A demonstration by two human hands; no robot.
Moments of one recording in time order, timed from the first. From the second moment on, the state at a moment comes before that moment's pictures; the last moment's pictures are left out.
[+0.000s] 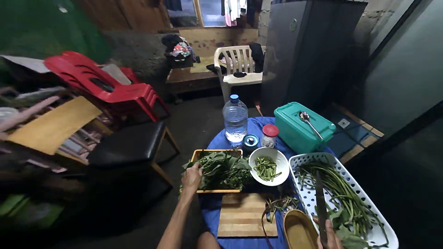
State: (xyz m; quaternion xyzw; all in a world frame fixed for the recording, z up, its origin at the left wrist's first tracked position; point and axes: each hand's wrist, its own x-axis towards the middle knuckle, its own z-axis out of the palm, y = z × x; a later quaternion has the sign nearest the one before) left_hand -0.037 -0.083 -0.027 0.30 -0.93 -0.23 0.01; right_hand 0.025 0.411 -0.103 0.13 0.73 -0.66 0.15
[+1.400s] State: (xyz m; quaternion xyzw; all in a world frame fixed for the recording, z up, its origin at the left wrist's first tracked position) left_hand 0.046 0.146 -0.020 0.06 -0.74 -0.67 0.02; right_hand 0.061 0.363 -0.075 -0.09 0.56 -0.81 0.10
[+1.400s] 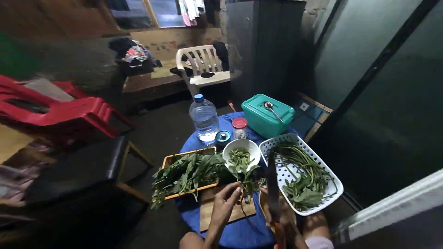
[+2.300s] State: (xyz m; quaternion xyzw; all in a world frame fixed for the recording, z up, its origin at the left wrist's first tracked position) left_hand 0.082 0.207 -0.036 0.08 -0.66 -0.74 -0.11; right_hand 0.055 0.375 -0.064 -0.07 0.79 -0.61 0.01
